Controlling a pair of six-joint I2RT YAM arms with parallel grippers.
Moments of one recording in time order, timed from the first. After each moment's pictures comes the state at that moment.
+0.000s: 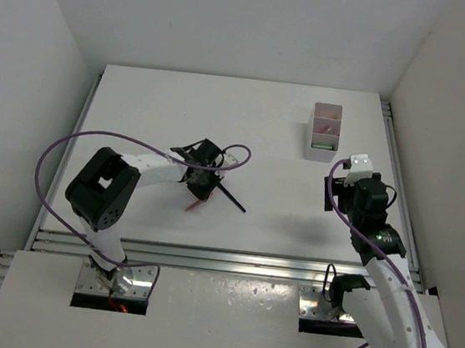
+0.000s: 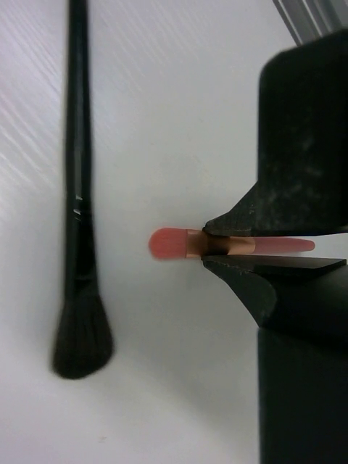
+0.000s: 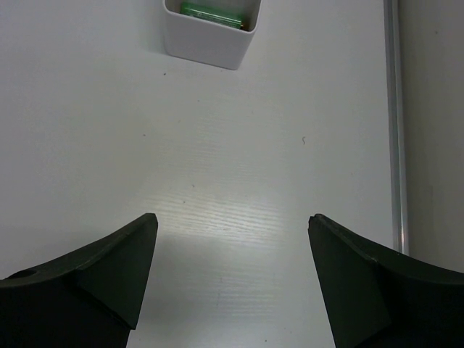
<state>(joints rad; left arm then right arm) -0.58 1.77 1.04 -0.39 0.10 0.09 0.16 0.69 0.53 -0.33 0.19 -0.16</state>
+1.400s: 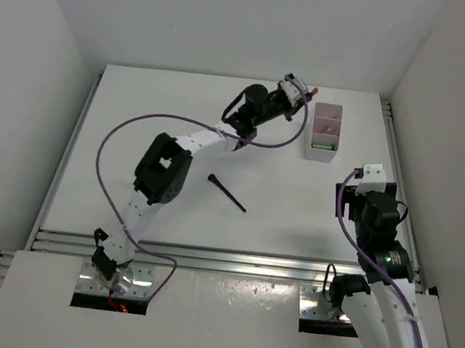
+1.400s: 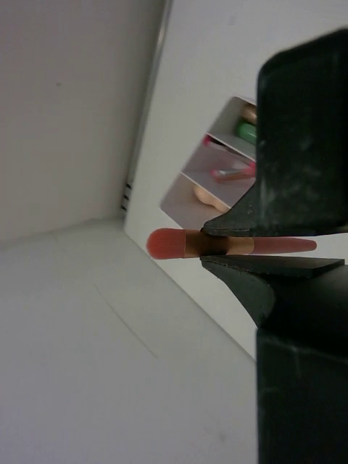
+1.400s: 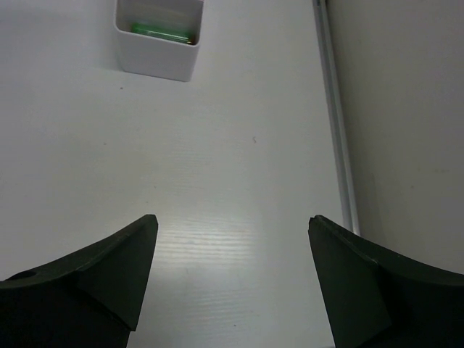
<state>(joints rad) -0.63 2.22 1.84 0.52 0.32 0.19 0.16 0.55 0.53 -0.40 0.29 -0.18</state>
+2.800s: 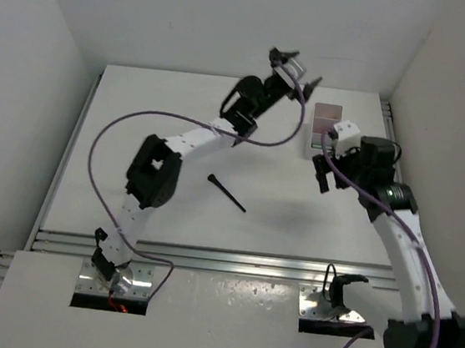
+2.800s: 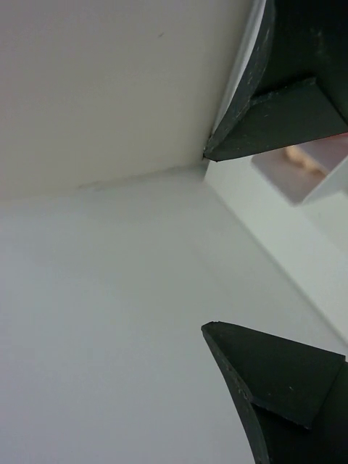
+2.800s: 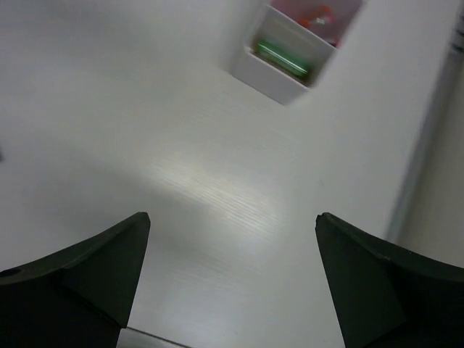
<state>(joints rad) -0.70 2.35 1.99 0.79 0.14 0.20 0.15 0.92 0.92 -0.61 0.01 -0.38</state>
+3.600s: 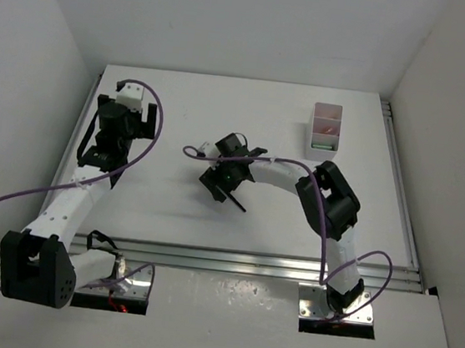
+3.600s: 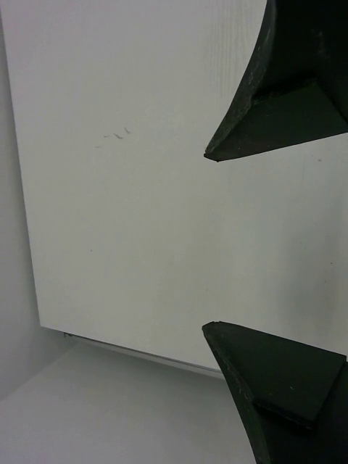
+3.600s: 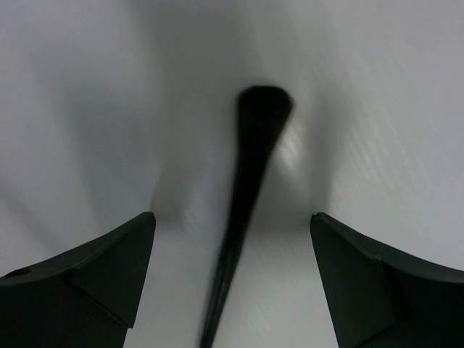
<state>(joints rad) -0.07 1.13 0.85 0.05 -0.21 0.14 0.73 2.12 1.42 -0.37 -0.16 -0.23</state>
